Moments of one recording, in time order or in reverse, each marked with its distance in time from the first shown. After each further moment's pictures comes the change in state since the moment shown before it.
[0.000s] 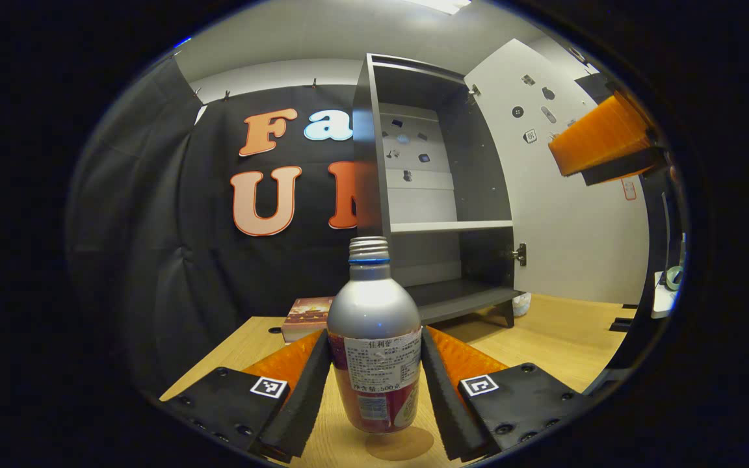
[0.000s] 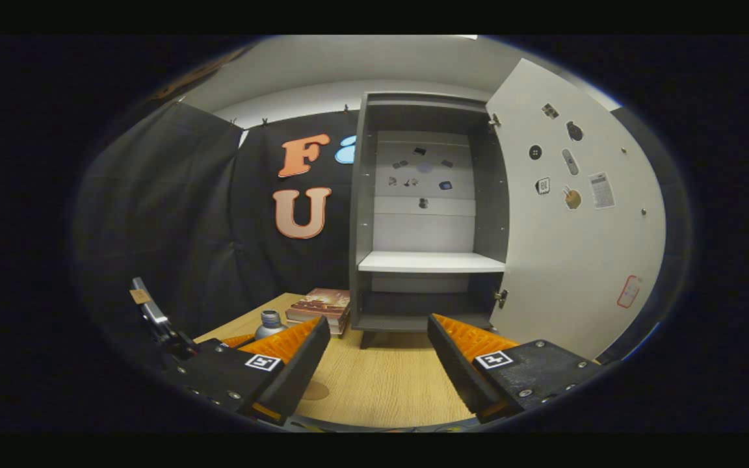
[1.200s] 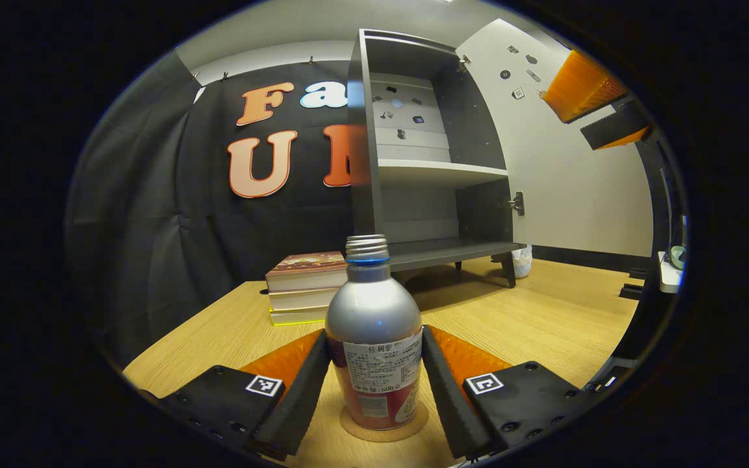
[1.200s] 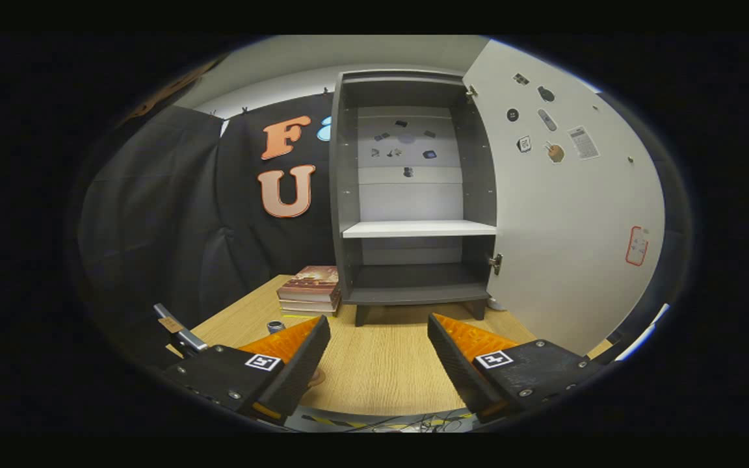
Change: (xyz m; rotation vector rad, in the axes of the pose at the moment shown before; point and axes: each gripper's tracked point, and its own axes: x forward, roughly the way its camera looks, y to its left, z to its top) left arm -0.002 -0.024 -0.079 0.012 0.111 -0.009; right arm 0.006 -0.022 -0.051 0.073 0.113 -0.033
